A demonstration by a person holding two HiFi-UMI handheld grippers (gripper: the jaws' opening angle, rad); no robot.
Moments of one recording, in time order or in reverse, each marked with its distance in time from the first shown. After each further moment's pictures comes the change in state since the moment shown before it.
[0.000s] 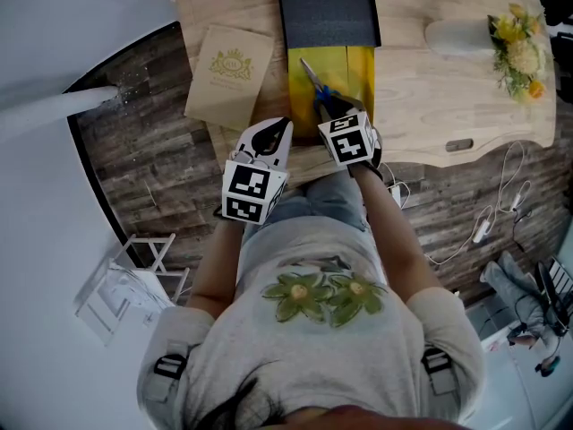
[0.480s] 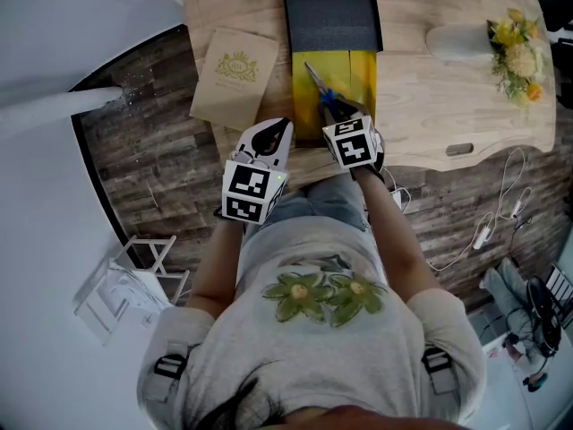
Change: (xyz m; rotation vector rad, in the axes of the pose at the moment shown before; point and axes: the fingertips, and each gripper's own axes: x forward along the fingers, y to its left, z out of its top) left arm -0.008 0.004 0.007 0.008 -0.012 0.019; right arm -0.007 -0.002 0.002 0.005 -0.020 -0.005
